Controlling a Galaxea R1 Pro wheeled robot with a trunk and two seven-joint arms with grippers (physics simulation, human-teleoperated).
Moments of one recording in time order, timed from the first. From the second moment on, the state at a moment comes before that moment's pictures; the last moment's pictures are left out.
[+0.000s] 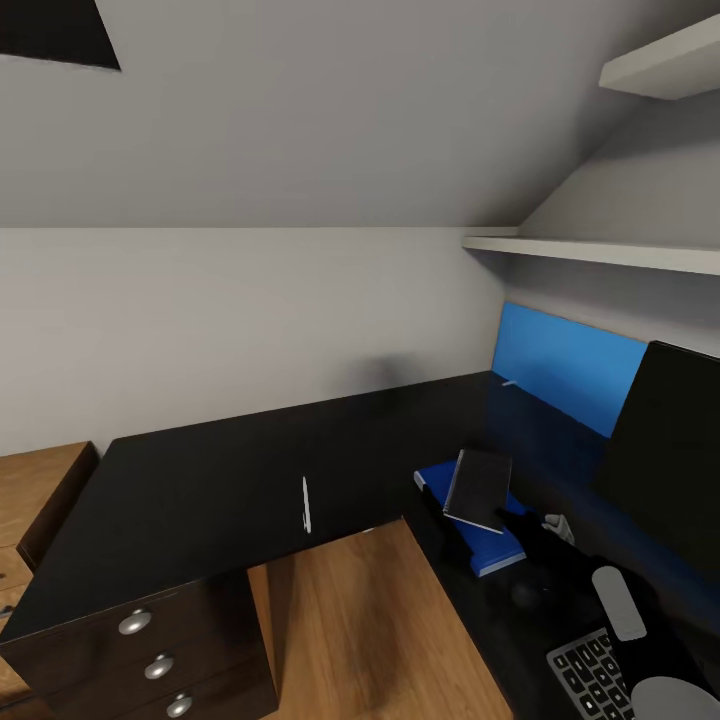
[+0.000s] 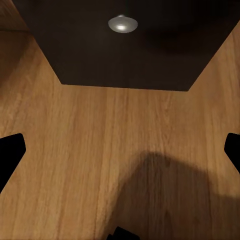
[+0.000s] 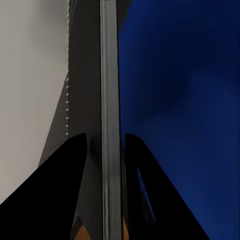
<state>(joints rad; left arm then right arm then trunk) -0.02 0.04 0.07 -0.25 0.32 -0.55 0.04 -0.51 -0.13 -0.42 -0.84 -0.69 0.69 0.43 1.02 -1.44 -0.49</state>
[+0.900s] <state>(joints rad) -0.02 0.04 0.08 -0.25 0.32 -0.55 0.03 -0.51 -0.13 -0.42 -0.84 -0.69 0.69 0.43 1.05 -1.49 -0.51</state>
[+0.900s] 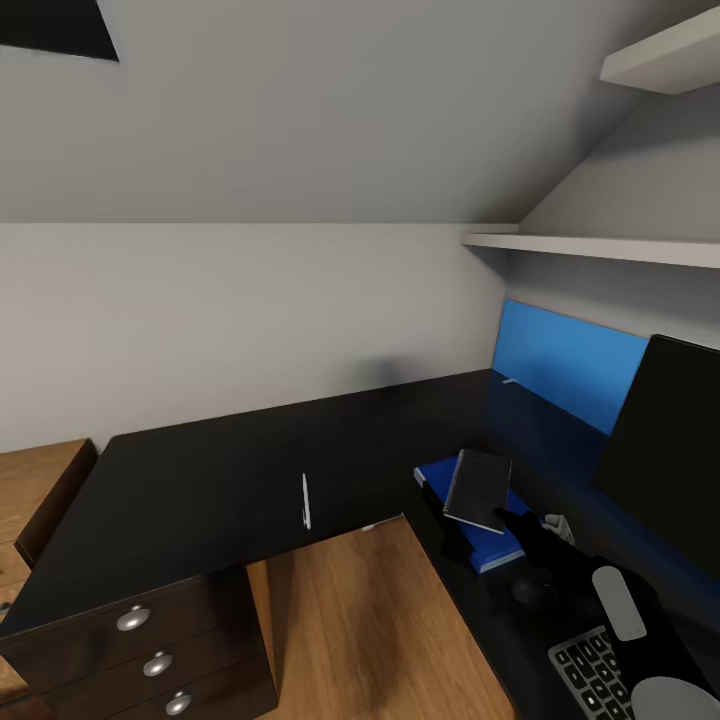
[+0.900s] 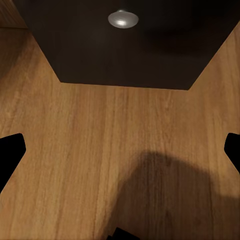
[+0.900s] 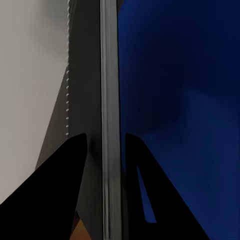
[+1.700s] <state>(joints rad) -0.02 0.04 0.07 -0.25 0.32 -0.55 0.03 -0.51 -0.13 -0.43 -0.83 -0.69 0.69 0.43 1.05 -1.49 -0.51</state>
